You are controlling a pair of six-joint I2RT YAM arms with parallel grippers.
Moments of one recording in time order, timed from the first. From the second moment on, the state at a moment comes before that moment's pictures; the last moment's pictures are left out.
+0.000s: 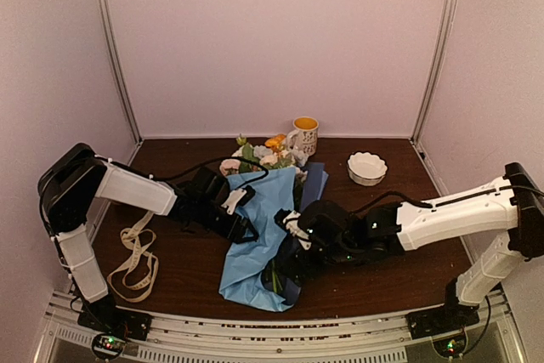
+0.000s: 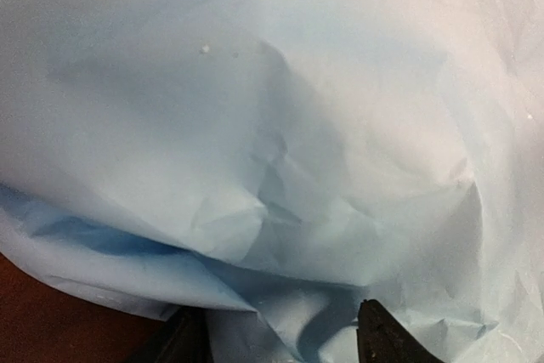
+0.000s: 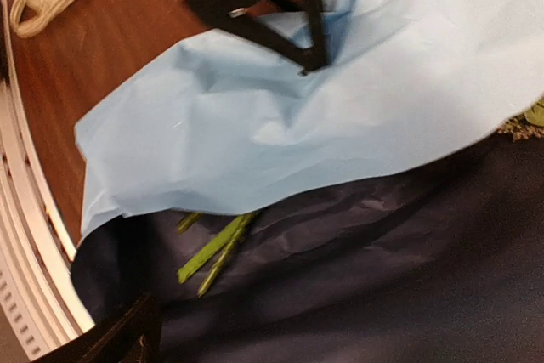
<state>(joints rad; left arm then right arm) -0.71 1.83 0.92 -0.01 0.40 -0.19 1.27 1.57 1.00 -0.36 0.21 0.27</state>
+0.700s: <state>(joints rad) -0.72 1.83 0.93 -0.02 0.38 -0.17 1.15 1.60 1.20 -0.36 0.22 0.66</state>
